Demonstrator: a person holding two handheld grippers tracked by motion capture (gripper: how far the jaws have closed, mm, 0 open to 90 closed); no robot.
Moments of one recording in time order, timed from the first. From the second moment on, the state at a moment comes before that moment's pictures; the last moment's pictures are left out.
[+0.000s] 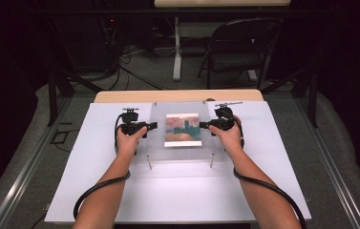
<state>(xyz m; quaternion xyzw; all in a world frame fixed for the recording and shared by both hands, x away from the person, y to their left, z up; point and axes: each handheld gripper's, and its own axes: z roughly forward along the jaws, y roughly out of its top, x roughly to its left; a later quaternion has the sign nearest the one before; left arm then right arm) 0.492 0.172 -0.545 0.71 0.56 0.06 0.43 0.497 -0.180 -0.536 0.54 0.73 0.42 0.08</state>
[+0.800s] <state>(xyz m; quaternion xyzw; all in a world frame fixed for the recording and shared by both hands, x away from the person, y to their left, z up) 0.492 0.162 -0.549 0.70 0.56 0.02 0.44 0.498 -0.183 -0.543 0.56 0.71 0.43 0.05</state>
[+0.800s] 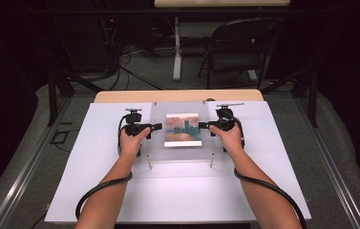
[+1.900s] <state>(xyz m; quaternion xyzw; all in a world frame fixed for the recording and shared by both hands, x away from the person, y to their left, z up) 0.492 0.162 -0.553 0.69 0.56 0.00 0.45 0.498 -0.182 -0.547 0.56 0.70 0.44 0.03</state>
